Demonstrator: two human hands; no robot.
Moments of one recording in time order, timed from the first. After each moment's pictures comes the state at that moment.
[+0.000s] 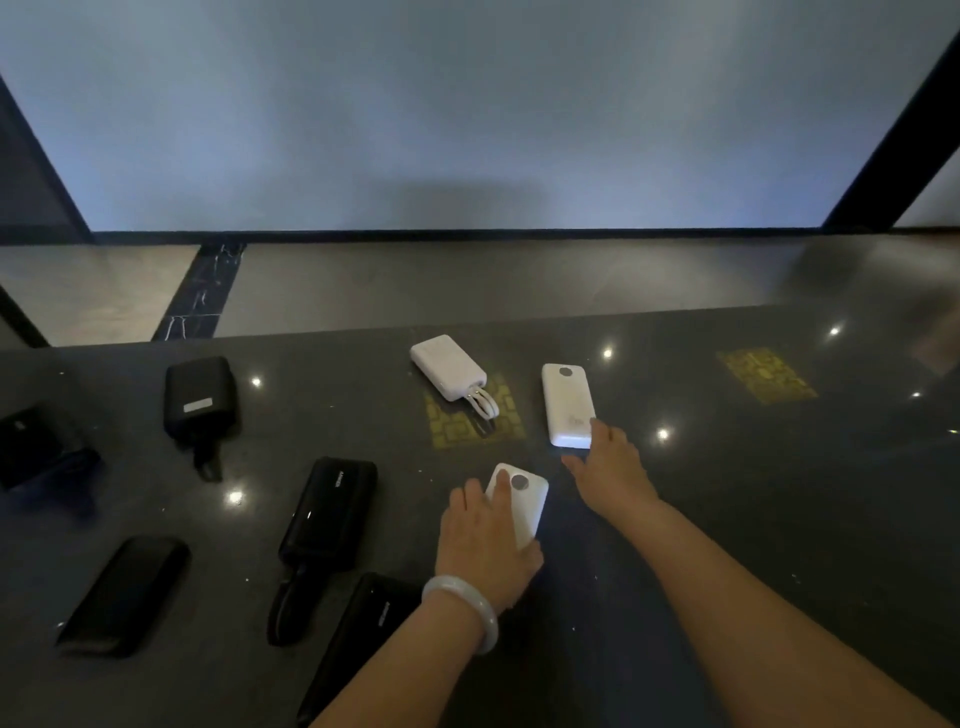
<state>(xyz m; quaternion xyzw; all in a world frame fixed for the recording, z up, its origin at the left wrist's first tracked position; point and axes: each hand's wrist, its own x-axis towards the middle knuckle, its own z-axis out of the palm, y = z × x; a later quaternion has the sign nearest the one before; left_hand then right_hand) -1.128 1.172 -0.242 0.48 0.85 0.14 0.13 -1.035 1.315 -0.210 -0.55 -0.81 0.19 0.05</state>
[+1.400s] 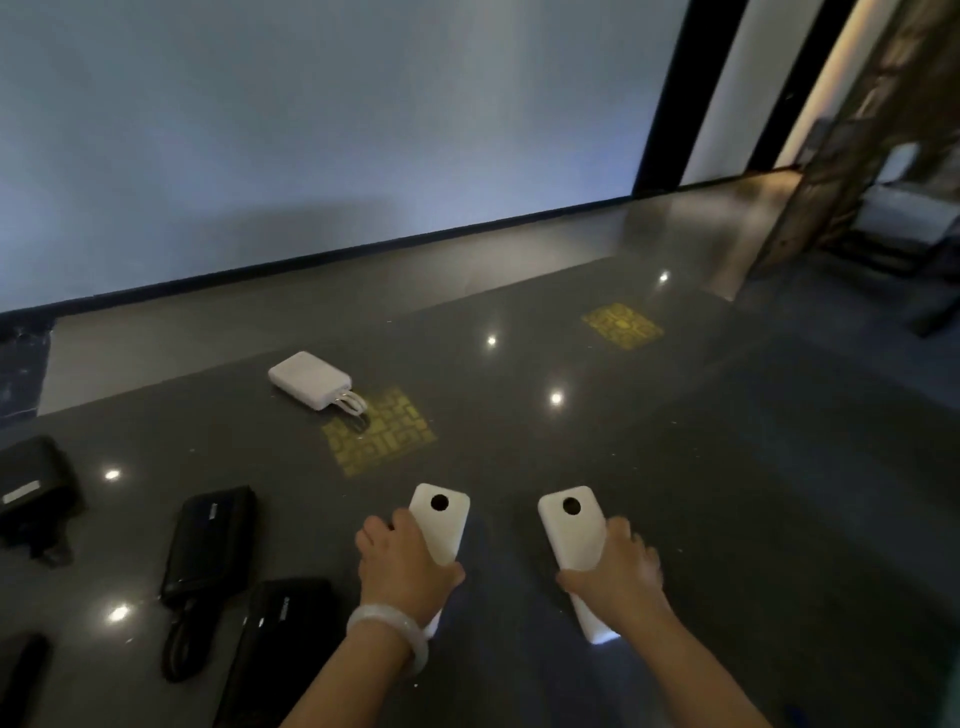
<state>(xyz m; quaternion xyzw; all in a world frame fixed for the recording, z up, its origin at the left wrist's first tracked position) -1.072 1.128 -0.233 0.46 0.85 0.16 0.21 -0.857 1.166 -0.217 -0.75 -0.62 0.23 0.07</state>
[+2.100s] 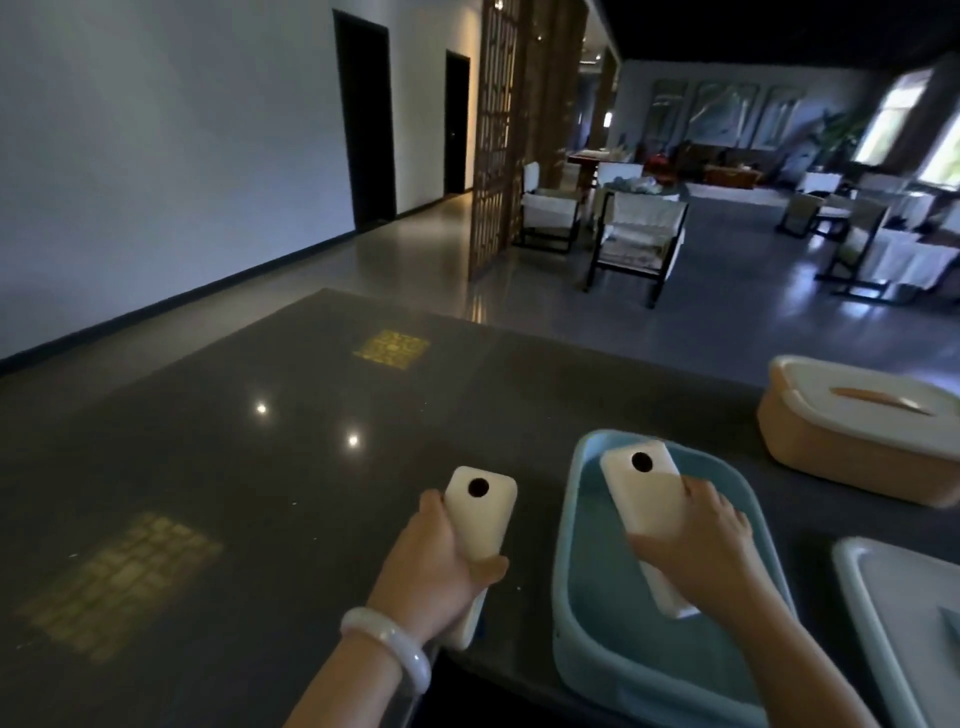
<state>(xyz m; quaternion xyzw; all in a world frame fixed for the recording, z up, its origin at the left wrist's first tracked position) -0.788 1.112 -0.126 0.75 0.50 0.21 0.38 -0.539 1.022 -0.108 -0.90 -0.38 0.05 0.22</state>
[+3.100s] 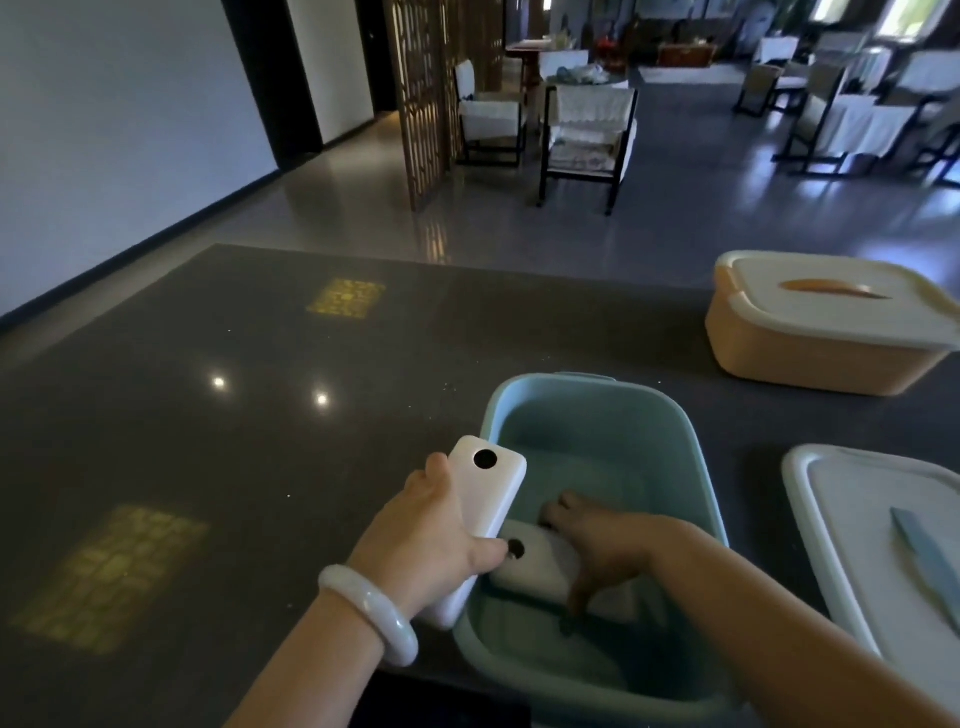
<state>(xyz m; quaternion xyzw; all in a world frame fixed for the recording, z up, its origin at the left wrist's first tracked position) -0.684 1.116 -0.117 0.83 0.48 0.02 0.27 -0.471 1.059 -0.196 -0.69 -0.64 0.31 -0.10</state>
